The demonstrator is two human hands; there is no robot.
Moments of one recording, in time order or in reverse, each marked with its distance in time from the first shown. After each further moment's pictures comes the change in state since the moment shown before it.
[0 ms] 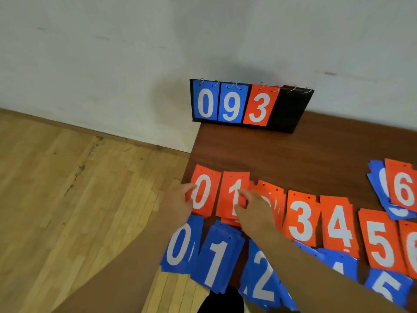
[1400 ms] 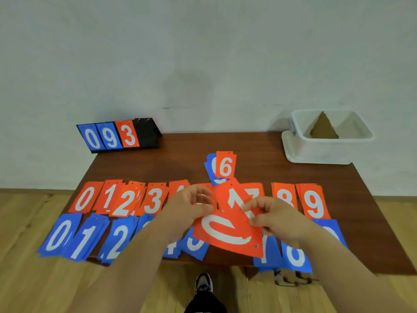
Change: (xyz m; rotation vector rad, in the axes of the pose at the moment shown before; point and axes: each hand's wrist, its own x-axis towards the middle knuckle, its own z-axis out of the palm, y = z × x) left_hand -0.289 0.425 0.236 -0.465 -0.313 0.143; right_hand -0.257 0.333 -0.411 0.659 -0.262 0.049
